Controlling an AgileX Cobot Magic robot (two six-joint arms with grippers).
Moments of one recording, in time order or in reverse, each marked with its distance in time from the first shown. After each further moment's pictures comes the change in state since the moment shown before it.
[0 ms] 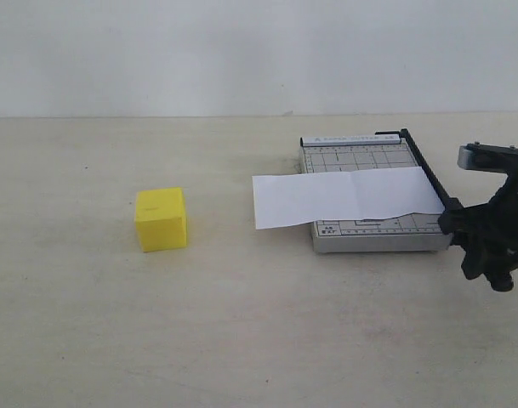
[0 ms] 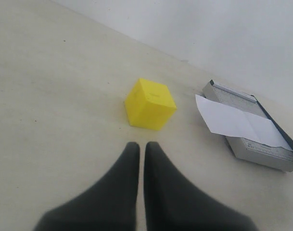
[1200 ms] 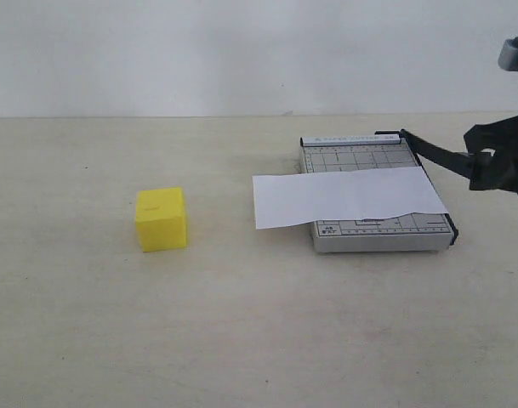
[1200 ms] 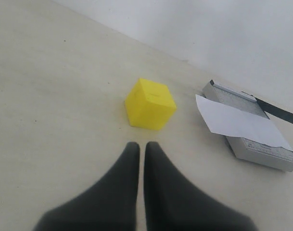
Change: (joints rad) left arm 0.000 0.000 0.000 0.000 0.002 0.000; right arm 0.000 -0.295 -0.039 0.014 -0.050 -0.005
